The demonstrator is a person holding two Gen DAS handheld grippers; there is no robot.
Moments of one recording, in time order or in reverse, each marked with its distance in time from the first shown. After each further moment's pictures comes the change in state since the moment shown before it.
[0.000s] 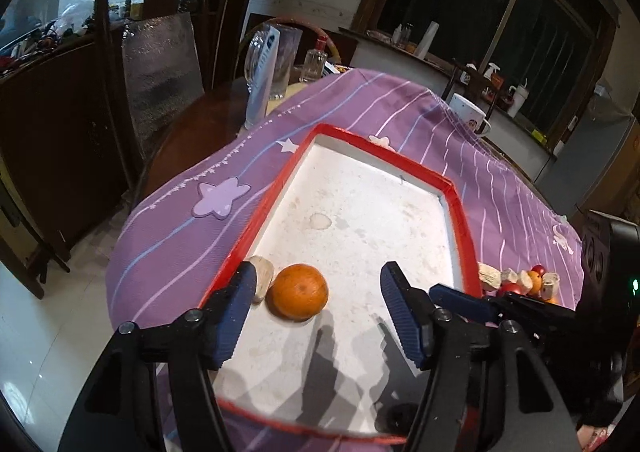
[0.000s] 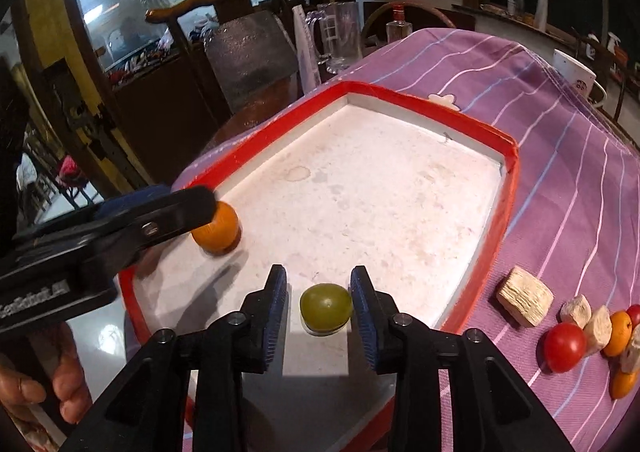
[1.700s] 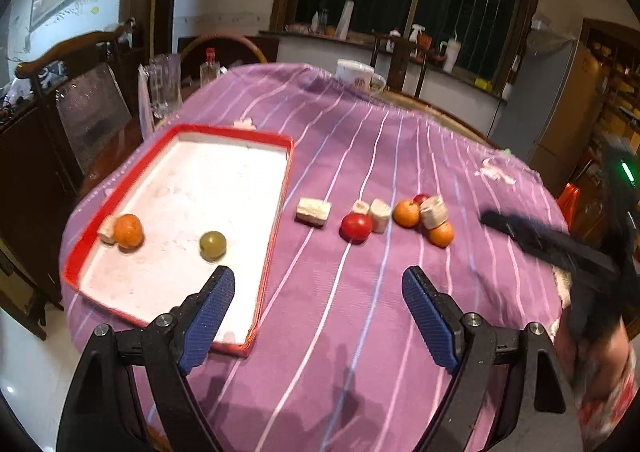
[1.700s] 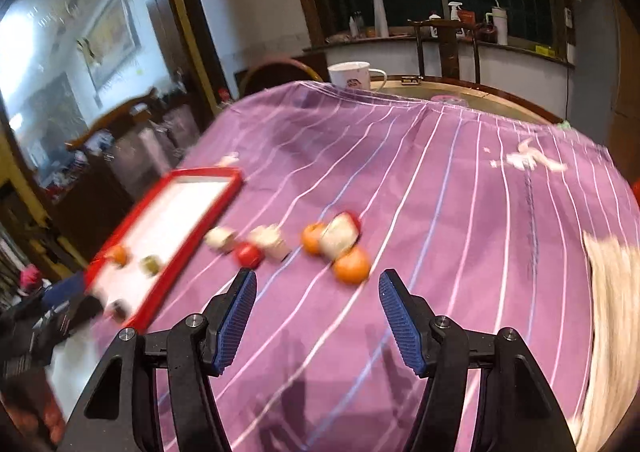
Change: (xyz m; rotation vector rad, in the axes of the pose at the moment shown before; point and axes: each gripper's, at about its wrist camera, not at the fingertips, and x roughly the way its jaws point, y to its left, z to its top) left arm -0.038 -0.175 -0.071 0.236 0.028 -0.073; right arm -0.196 -0.168 -0.098 0.312 -0.205 -0.274
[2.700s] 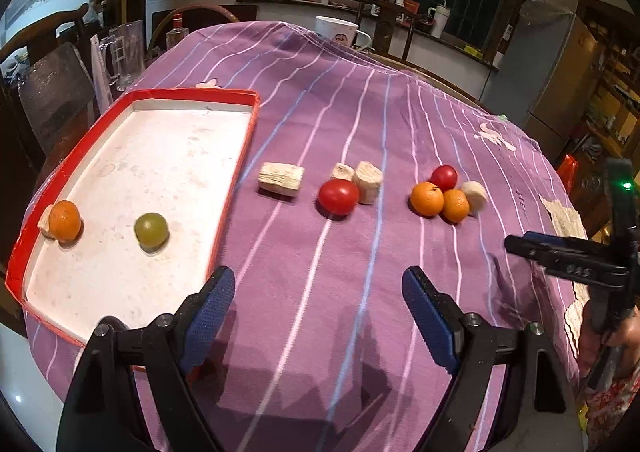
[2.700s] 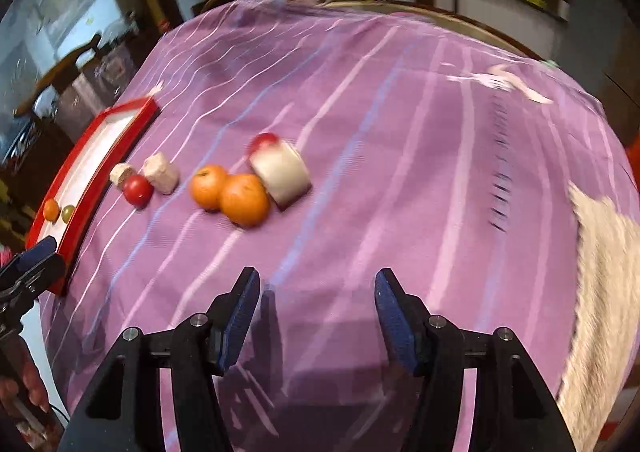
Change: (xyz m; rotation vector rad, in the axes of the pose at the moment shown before) left arm 0.053 -0.018 -0.005 0.041 0.112 -0.051; right arm 0.031 -0.081 -0.031 0.044 0.257 -0.085
